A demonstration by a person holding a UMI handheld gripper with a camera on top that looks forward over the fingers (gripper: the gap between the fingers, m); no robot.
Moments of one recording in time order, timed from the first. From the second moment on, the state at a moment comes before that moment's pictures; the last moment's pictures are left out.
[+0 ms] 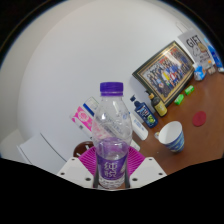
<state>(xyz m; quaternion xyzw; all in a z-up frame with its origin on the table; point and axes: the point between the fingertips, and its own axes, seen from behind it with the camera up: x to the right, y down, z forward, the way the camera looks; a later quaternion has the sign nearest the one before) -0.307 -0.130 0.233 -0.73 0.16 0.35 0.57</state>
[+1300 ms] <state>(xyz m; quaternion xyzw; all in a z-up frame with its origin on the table) -0.209 -0.019 0.287 -0.72 0.15 0.35 0.57</state>
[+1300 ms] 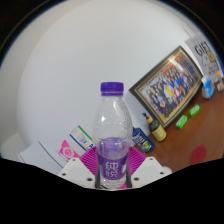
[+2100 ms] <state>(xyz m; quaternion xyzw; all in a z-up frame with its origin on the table) -0.010 0.022 0.086 -0.80 -0.04 0.03 0.59</state>
